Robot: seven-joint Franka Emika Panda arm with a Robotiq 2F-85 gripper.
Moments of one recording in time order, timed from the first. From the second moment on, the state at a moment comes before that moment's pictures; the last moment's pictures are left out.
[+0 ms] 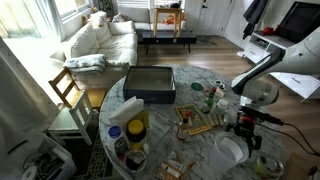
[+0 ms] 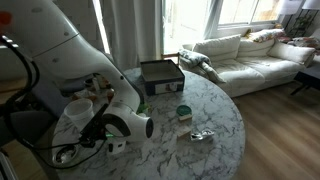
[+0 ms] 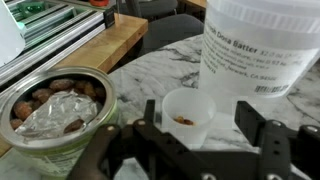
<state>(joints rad) -0.28 0.56 -0.23 -2.21 0.72 1.62 0.11</state>
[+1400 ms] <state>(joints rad) -0.28 0.60 -0.24 -2.20 0.71 1.57 0.11</state>
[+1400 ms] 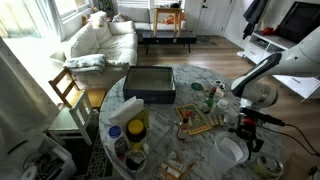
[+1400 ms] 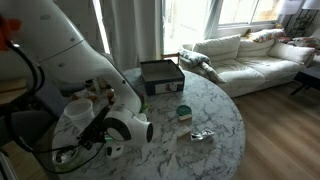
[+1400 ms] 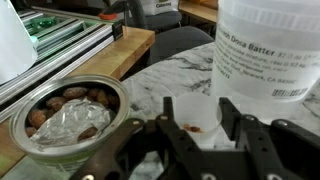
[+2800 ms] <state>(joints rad) -0.27 0.34 -0.28 -2.17 0.61 1.62 0.11</state>
